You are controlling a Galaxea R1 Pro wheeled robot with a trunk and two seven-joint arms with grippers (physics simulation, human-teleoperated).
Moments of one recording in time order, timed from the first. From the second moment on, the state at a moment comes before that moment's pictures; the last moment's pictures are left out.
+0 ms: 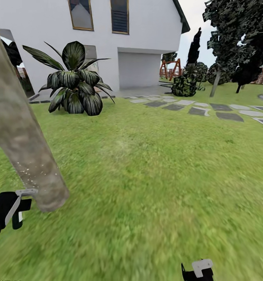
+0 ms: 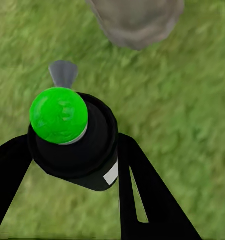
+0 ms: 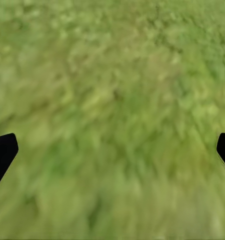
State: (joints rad) left arm -0.77 0.46 0.09 -0.65 0.05 0.76 0.03; right arm -0.41 -0.05 -0.42 -0.03 0.70 -0.59 -0.22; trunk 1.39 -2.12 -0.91
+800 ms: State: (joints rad) left arm -0.77 0.46 0.09 -0.65 0.05 0.76 0.03; right arm -0.41 -0.05 -0.42 -0.03 0.70 -0.59 -0.22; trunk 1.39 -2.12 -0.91
